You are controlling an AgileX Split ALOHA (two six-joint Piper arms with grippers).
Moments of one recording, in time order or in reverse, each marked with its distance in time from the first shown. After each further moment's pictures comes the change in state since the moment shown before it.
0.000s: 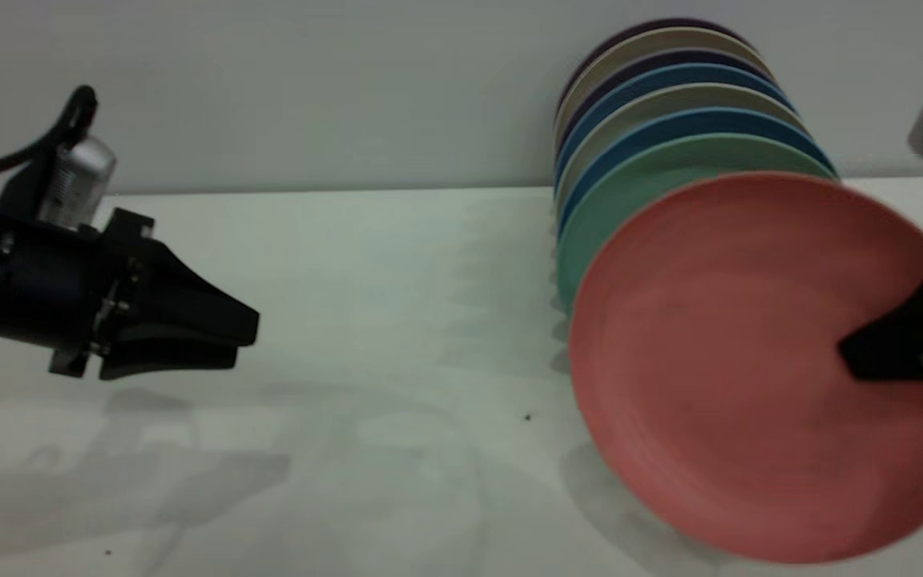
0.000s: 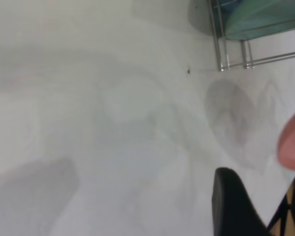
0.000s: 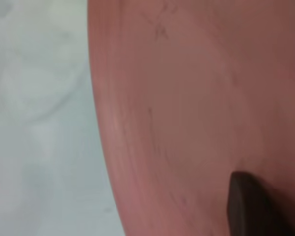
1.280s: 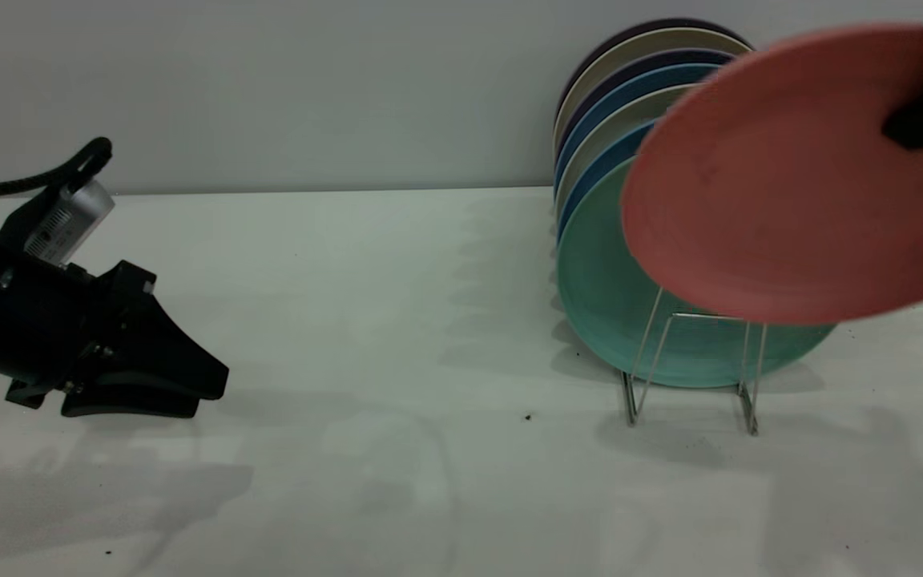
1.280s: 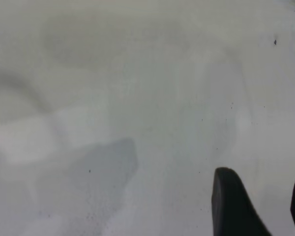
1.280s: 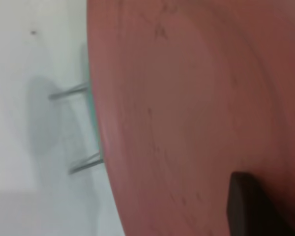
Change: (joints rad) left arm 0.000 0.000 0.000 0.119 -0.170 -0.101; right arm 0.000 -0.096 -0.304 -0.705 -0.099 -0.008
